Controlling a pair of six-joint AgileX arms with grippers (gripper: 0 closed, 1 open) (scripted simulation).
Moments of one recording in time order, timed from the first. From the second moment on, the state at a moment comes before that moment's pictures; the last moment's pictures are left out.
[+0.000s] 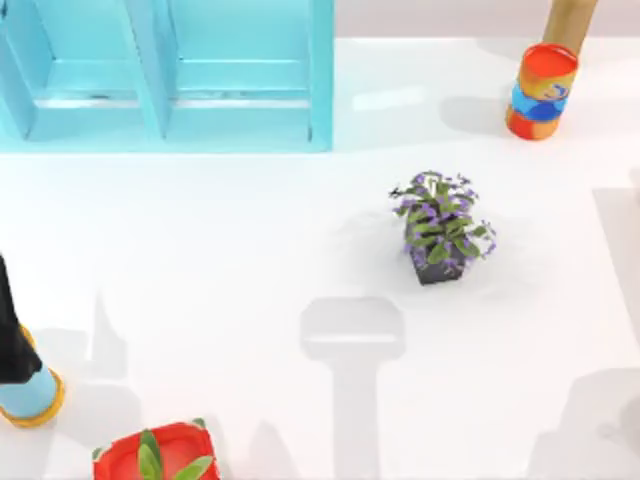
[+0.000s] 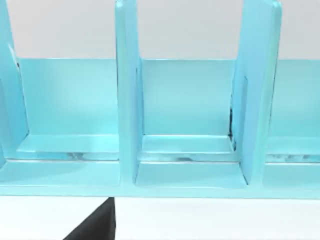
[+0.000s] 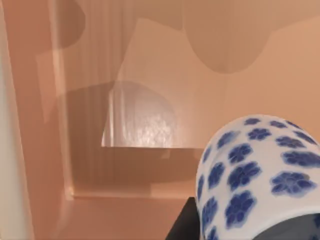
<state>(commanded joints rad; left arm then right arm) 0.00 0.00 0.00 0.00 0.00 0.00 -0.46 1.45 1.00 -1.11 0.00 -0.48</state>
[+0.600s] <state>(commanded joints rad) 0.00 0.00 0.00 0.00 0.00 0.00 -0.32 1.32 1.05 -1.31 0.00 -0.31</state>
